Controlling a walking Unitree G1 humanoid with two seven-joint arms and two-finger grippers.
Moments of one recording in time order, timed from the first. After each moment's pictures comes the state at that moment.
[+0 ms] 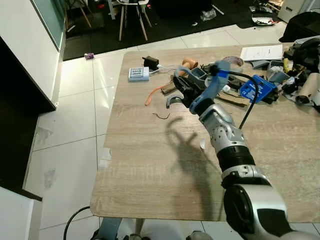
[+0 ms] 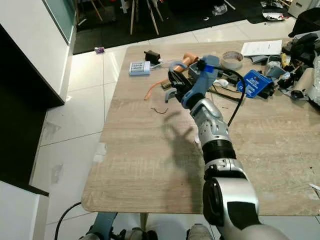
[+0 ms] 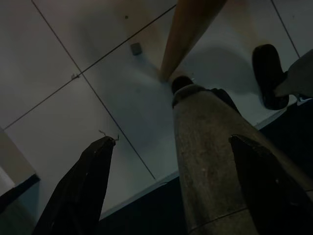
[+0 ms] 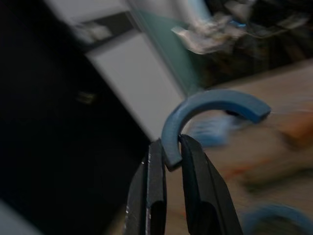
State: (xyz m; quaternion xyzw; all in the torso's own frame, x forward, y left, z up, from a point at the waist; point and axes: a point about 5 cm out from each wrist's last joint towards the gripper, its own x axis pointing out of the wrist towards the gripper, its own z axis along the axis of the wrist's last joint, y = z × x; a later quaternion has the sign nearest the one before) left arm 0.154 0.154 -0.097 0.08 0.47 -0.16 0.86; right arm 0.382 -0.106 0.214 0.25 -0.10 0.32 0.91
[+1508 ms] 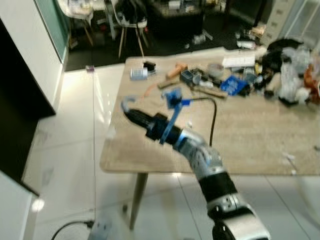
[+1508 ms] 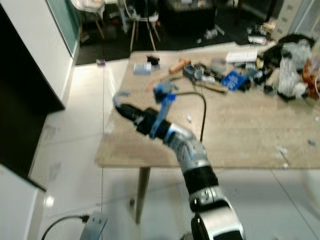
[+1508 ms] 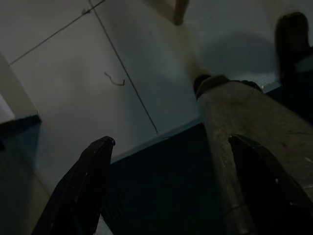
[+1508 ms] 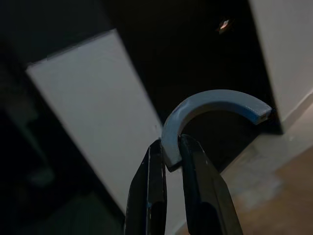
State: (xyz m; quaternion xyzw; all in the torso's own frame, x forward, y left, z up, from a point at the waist) left arm 0.137 0.175 -0.104 0.09 0.52 -0.10 0.84; right arm 0.331 -0.030 0.168 0.19 0.01 0.54 0.82
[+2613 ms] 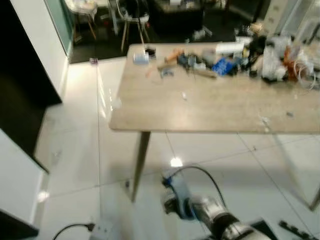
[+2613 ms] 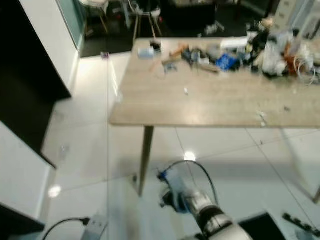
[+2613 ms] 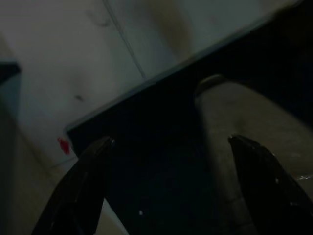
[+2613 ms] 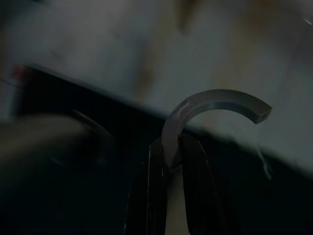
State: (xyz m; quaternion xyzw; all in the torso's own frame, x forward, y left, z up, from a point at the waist) left arm 0.133 0.174 -0.105 0.09 0.53 -0.10 0.84; right arm 0.249 -0.132 -0.045 -0.08 0.46 0.25 0.85
